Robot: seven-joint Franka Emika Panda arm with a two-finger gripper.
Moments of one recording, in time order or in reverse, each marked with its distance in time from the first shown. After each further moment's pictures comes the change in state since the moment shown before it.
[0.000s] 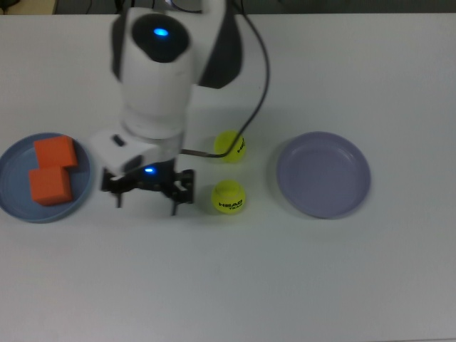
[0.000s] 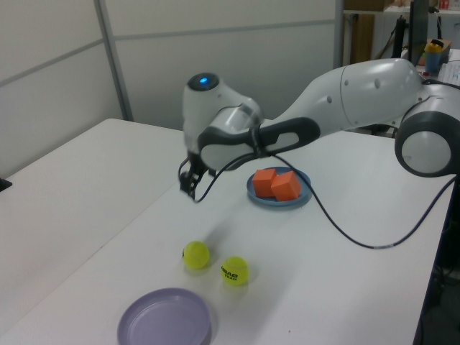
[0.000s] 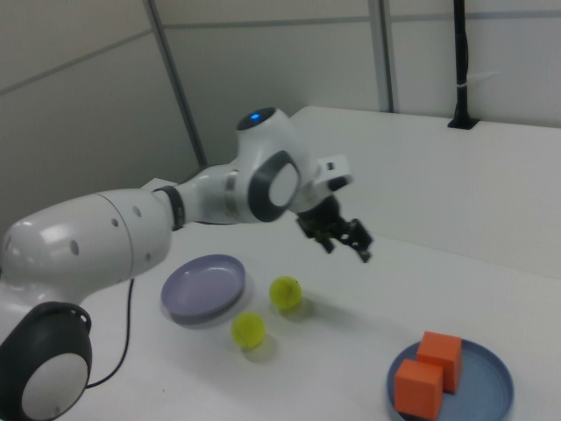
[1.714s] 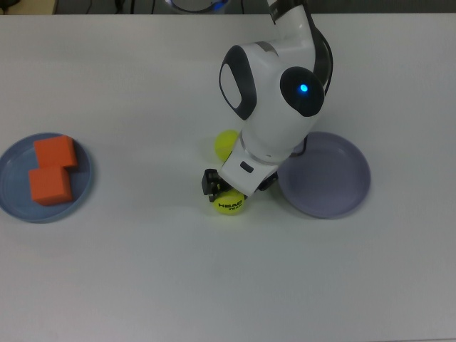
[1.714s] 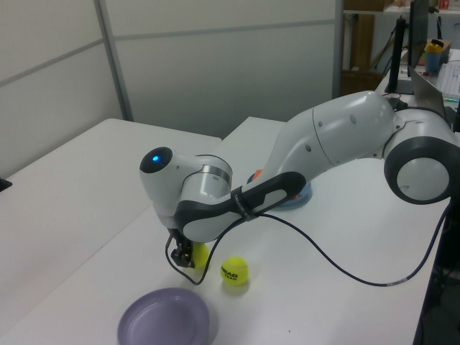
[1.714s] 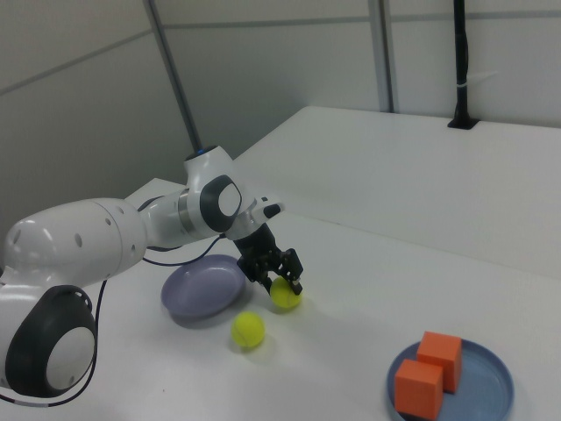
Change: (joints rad) arm 0.157 0.088 0.070 -0.038 -0.145 -0.138 0.014
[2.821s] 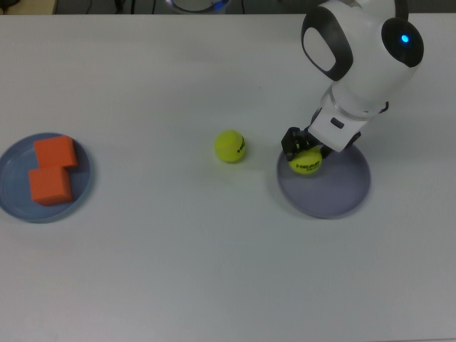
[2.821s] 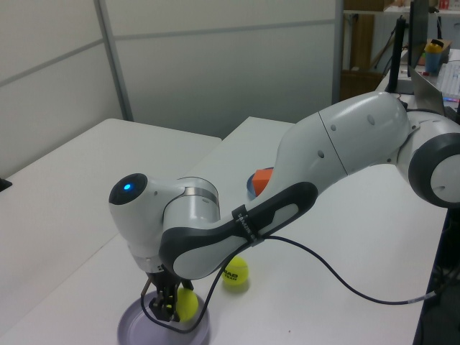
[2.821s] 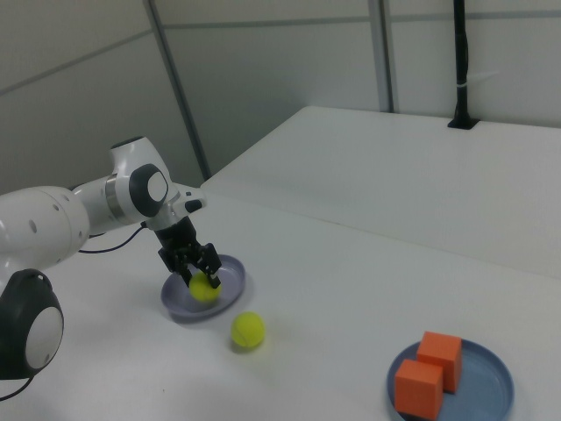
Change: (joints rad) arm 0.084 -0.071 0.172 -0.053 0.049 -0.119 0.212
